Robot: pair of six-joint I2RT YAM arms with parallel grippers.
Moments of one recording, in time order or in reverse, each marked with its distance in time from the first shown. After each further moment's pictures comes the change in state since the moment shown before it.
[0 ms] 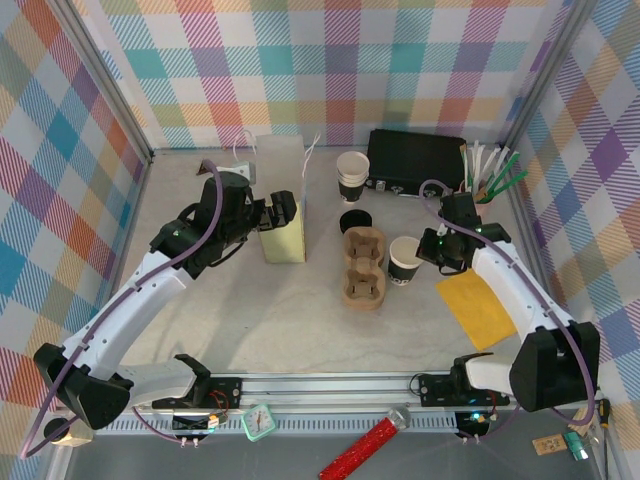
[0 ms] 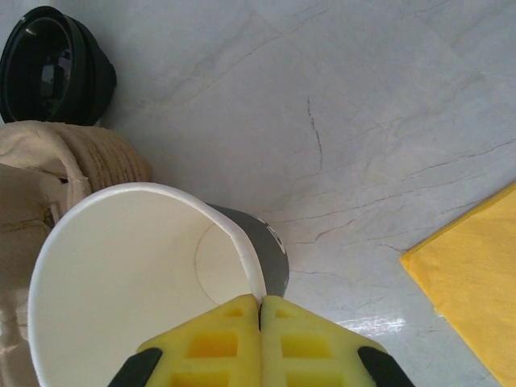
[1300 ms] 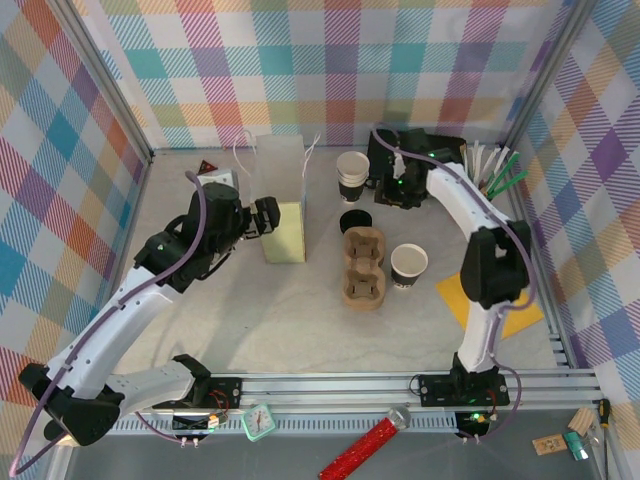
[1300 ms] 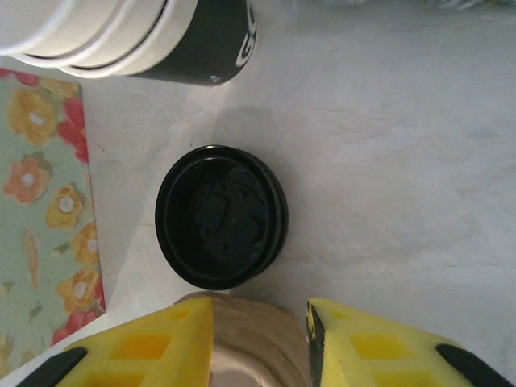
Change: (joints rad) left arm -0.016 -0.103 -0.034 -0.089 -0.162 -0.007; right arm 0.103 0.729 0.805 -0.148 -0.135 -0.140
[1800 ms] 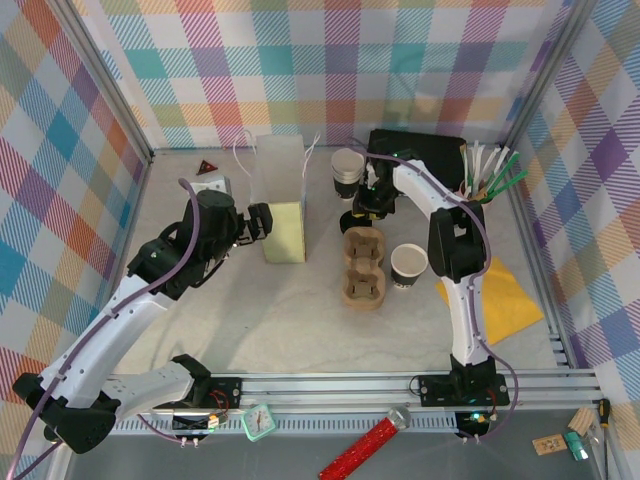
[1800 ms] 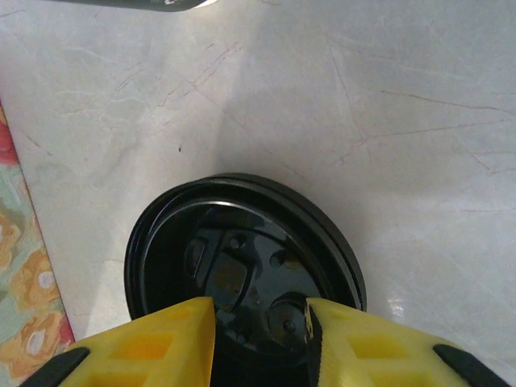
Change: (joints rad) left arm 0.000 -0.044 -0.028 -0.040 -0.041 0.000; right arm 0.061 0.323 0.250 -0.102 -0.042 0.014
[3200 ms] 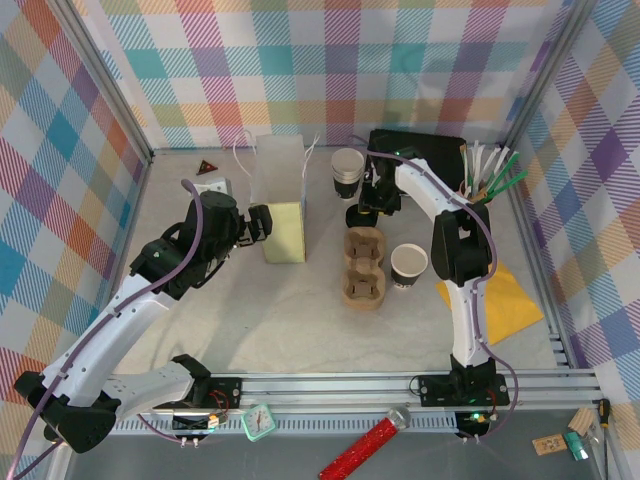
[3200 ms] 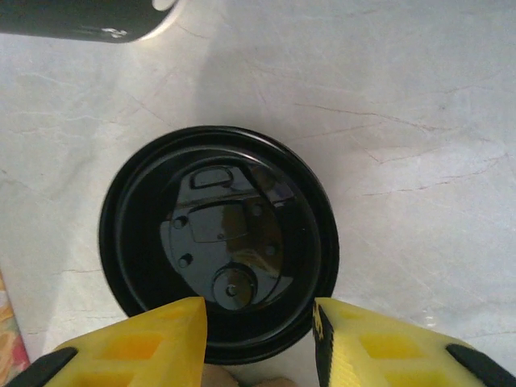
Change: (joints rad) left arm 0.000 0.004 -0.014 0.001 -0.014 0.008; right arm -0.005 -0.070 -0.042 -0.007 0.154 0.011
